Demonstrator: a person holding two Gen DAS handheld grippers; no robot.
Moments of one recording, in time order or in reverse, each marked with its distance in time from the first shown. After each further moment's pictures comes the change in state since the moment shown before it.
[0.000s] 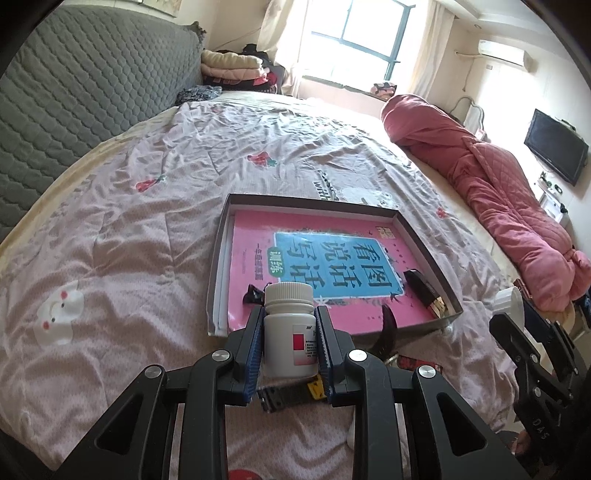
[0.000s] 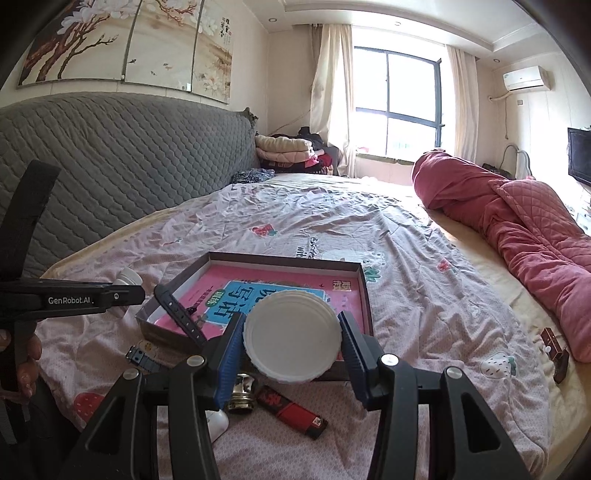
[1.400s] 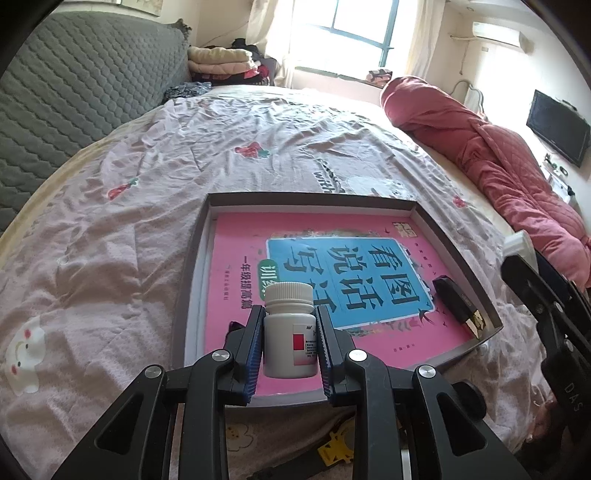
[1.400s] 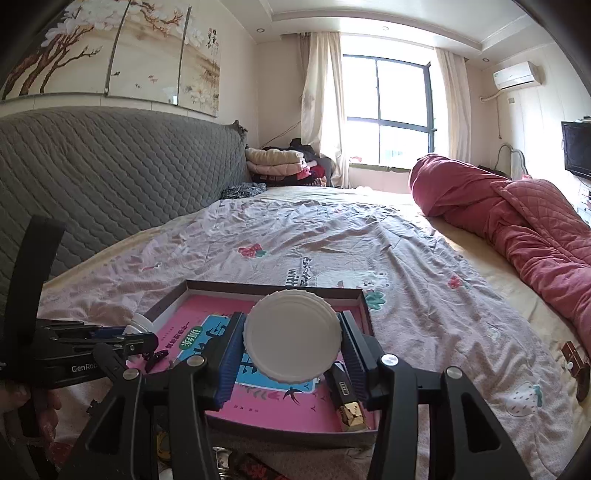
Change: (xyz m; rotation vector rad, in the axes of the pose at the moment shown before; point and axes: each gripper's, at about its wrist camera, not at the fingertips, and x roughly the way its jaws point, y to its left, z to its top) left arm 0.077 -0.012 0.018 0.059 0.028 0.025; right arm 0.070 -0.013 0.020 0.028 -0.056 -0.013
